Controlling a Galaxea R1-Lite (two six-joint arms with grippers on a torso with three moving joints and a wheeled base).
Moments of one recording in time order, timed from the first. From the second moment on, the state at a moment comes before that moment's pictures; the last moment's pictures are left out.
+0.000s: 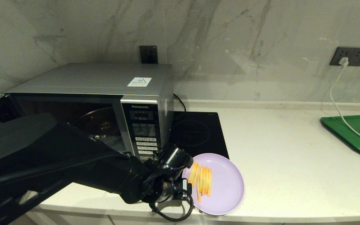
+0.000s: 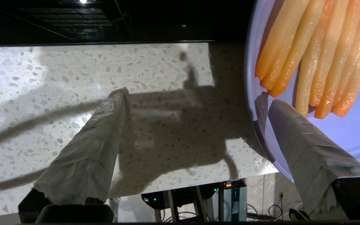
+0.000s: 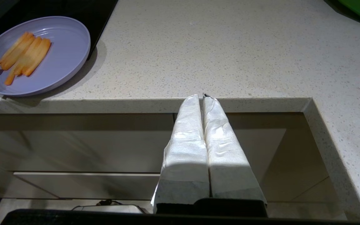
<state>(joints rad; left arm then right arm) -0.78 2.10 -1.11 -0.02 0.22 -0.65 0.00 0.00 -0.11 0.26 -0.04 0.09</state>
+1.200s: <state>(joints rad) -0.79 2.09 -1.10 0.05 0.21 -0.65 0.00 0.00 -0.11 0.26 -0.04 0.09</state>
